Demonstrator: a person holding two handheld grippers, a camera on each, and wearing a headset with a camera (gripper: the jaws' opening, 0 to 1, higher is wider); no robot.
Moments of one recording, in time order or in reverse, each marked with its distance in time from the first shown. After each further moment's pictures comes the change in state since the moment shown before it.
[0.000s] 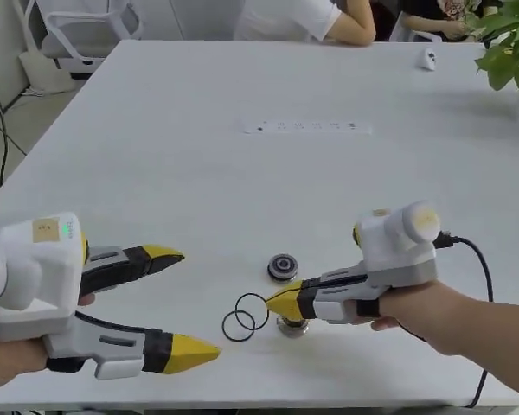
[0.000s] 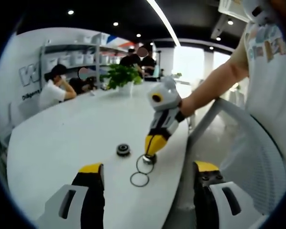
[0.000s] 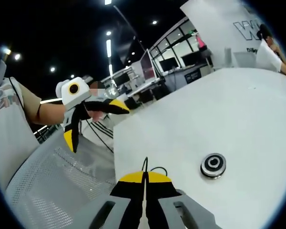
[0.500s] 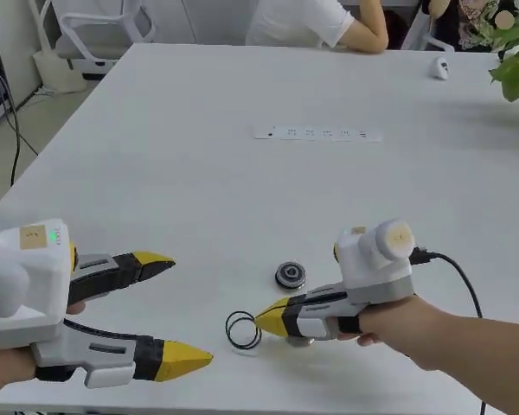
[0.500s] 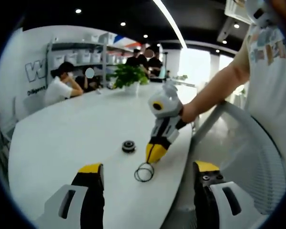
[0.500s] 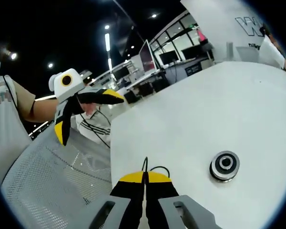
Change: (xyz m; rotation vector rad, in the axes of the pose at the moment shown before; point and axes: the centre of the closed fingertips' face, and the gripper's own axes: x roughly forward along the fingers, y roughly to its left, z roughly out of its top) left arm -0.009 0.009 -0.005 -0.038 -0.009 0.036; right arm 0.026 -0.003 -0.011 0.008 0.058 0.002
